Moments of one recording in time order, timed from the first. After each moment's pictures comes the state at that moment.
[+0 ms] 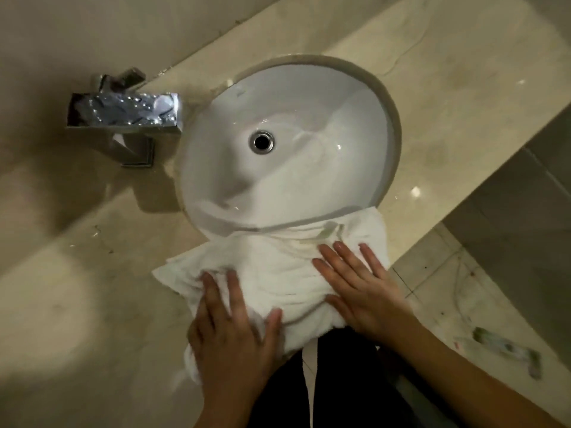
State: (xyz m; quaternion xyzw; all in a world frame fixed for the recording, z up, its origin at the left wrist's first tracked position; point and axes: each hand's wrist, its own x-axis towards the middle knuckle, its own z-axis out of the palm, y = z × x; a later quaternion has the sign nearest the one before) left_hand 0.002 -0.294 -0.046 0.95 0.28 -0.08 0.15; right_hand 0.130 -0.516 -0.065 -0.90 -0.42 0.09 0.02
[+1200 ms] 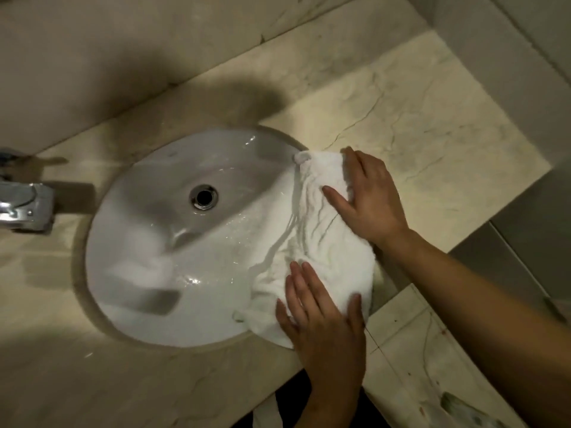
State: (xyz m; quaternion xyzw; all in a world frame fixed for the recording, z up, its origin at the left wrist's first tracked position) left_hand 0.243 -0.535 -0.051 0.91 0.33 -0.07 0.25; right_hand 0.460 -0.565 -0.066 -0.95 -0.27 0.01 0.16
